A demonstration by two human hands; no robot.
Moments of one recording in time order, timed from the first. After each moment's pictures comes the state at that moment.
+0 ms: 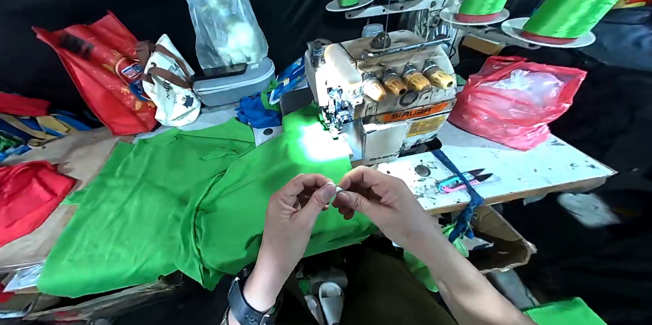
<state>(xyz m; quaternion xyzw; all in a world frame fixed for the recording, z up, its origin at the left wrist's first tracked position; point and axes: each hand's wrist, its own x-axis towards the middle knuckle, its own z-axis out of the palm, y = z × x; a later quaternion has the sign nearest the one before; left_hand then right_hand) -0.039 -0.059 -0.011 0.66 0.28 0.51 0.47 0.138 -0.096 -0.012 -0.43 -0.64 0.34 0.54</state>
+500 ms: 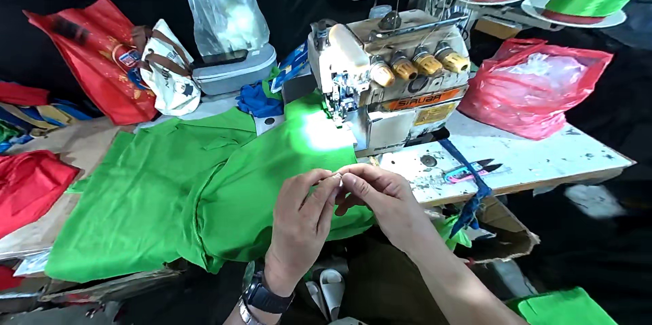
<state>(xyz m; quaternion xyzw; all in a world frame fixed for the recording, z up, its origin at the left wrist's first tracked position) -0.034 -0.058 -0.043 0.80 0.26 0.54 0.00 0.122 -0.102 -0.018 -0.42 -0.52 0.44 0.59</state>
